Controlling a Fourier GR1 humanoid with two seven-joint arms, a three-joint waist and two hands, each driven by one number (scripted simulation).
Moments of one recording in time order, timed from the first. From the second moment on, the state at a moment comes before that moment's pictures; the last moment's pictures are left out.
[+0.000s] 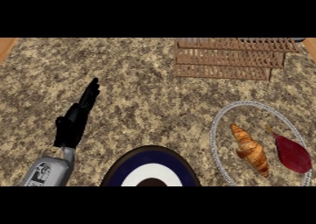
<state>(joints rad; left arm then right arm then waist) -0.19 0.24 -0.21 -1.43 0.04 0.16 0.01 -0.09 -0.89 -0.19 -1.38 -0.08 0.74 -0.03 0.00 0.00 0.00</state>
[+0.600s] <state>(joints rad) -0.20 0.19 -0.15 -1.41 -0.02 0.11 0.02 -0.06 -0.75 -0.24 -1.47 0.03 0.77 0.06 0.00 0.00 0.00</state>
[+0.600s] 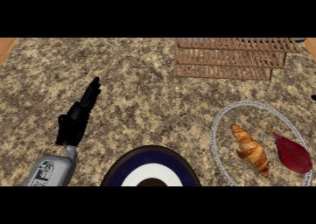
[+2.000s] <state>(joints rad) -0.15 0.11 -0.08 -1.46 -0.11 0.03 0.03 -0.09 -0.56 -0.23 -1.39 0.40 0.73 -0.05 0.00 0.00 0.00</state>
